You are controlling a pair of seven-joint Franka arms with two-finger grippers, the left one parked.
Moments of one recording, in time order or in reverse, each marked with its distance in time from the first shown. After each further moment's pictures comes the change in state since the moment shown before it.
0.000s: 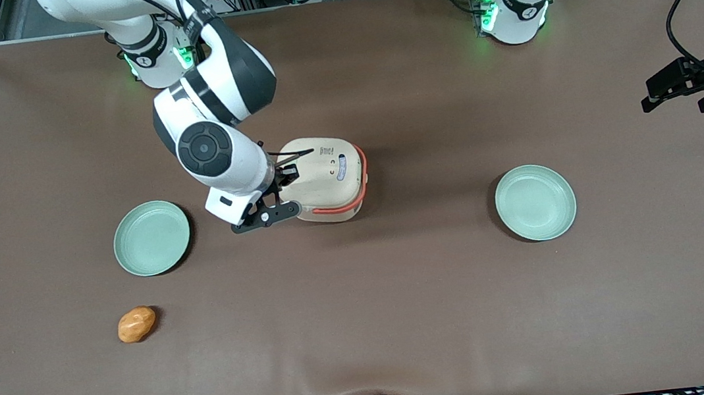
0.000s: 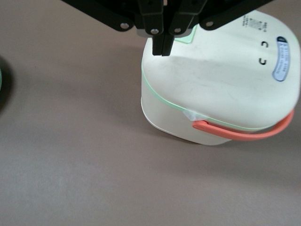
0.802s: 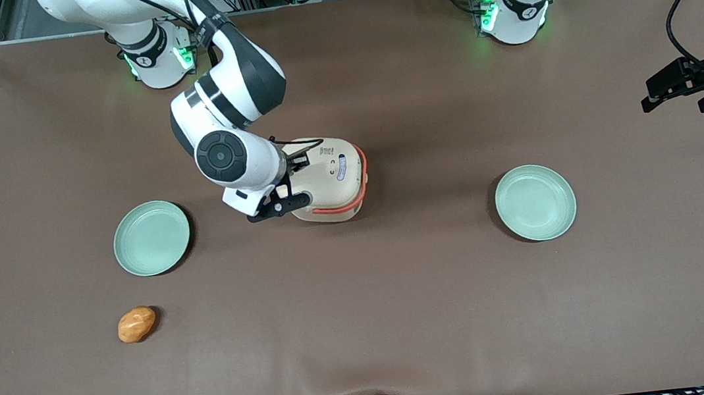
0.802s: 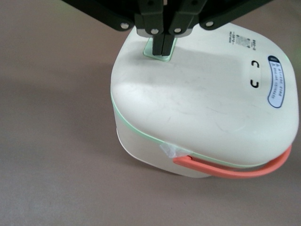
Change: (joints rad) arm 0.019 0.001 0.011 -0.055 0.095 -0.015 0.000
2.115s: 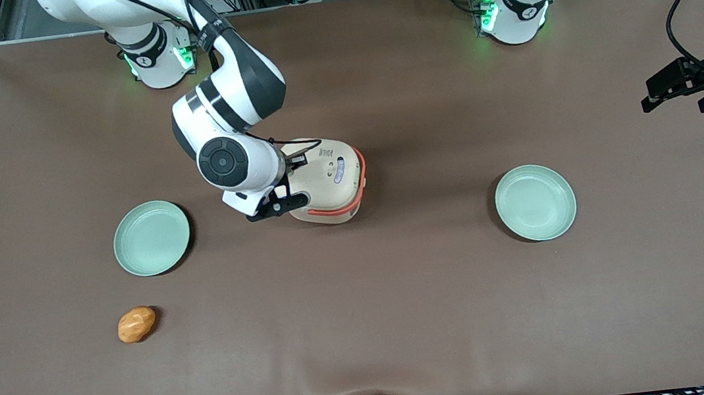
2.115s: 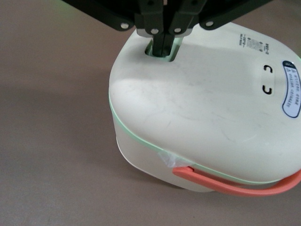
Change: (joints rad) arm -0.001 0.003 -0.004 -0.019 0.012 -0.009 0.001
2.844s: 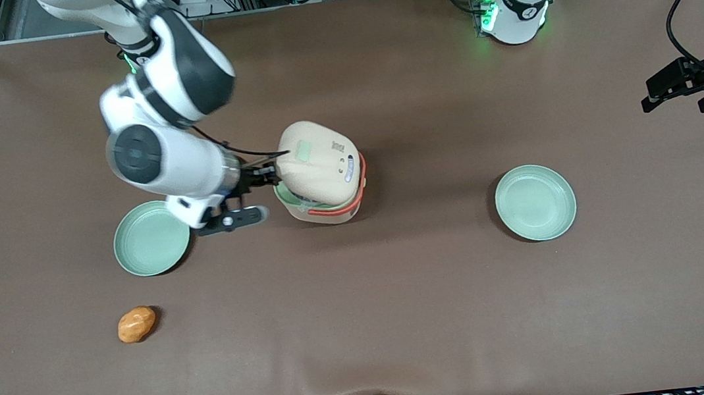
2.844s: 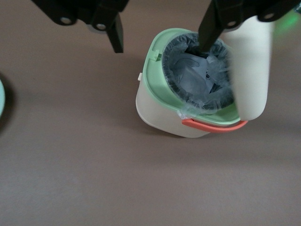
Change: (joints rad) arm -0.125 -0.124 -0.010 0.059 0.000 -0.012 -0.005
